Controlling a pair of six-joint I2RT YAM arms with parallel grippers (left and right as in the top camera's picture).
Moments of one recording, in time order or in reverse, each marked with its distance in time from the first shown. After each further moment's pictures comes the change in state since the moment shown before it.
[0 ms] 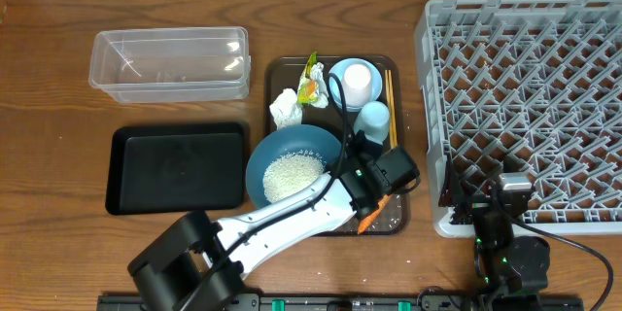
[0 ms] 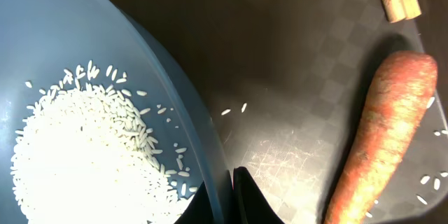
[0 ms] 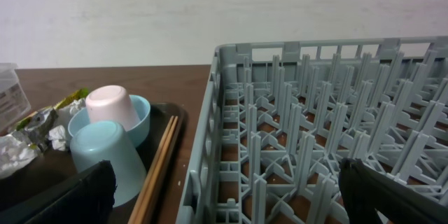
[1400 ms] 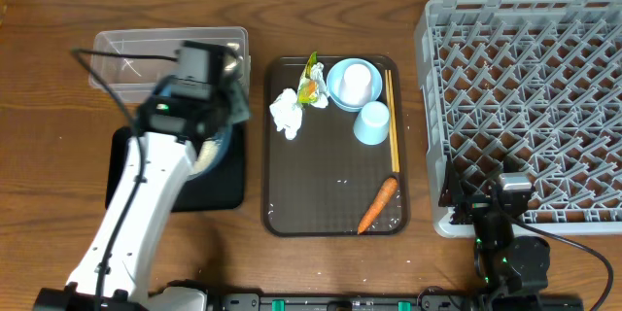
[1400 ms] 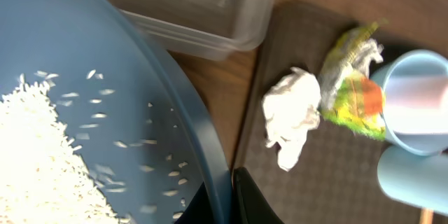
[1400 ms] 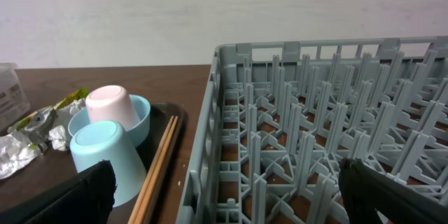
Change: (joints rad) left arm 0.878 -0.324 0.006 0.030 0.310 0.151; right arm 0.000 0.000 0.000 0.000 0.000 0.000
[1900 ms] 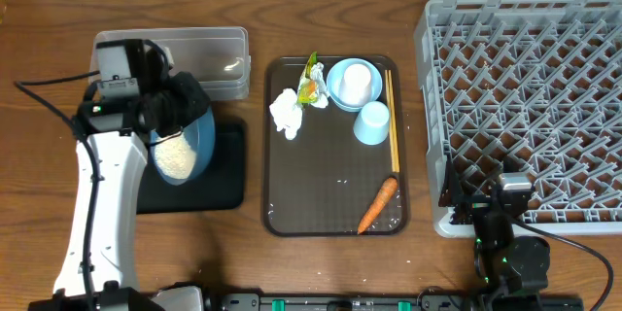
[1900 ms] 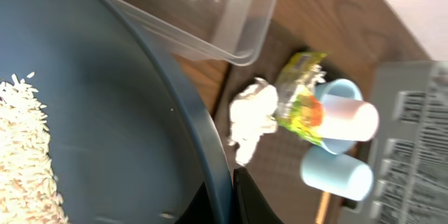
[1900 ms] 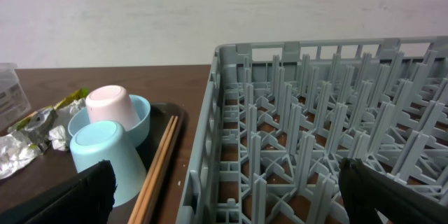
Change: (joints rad) left arm 0.286 0.000 0.000 0.008 0.433 0.004; right arm 0.000 0.000 0.000 0.000 0.000 0.000
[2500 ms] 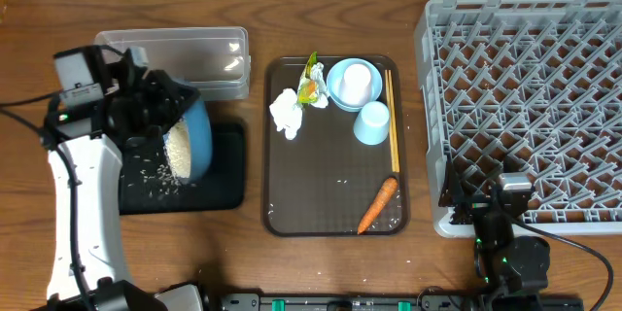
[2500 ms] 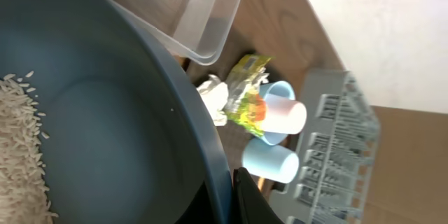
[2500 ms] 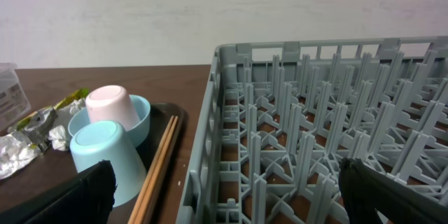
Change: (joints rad) left arm 0.172 0.000 0.000 0.000 0.289 -0.047; right arm 0.000 0.000 0.000 0.000 0.000 0.000
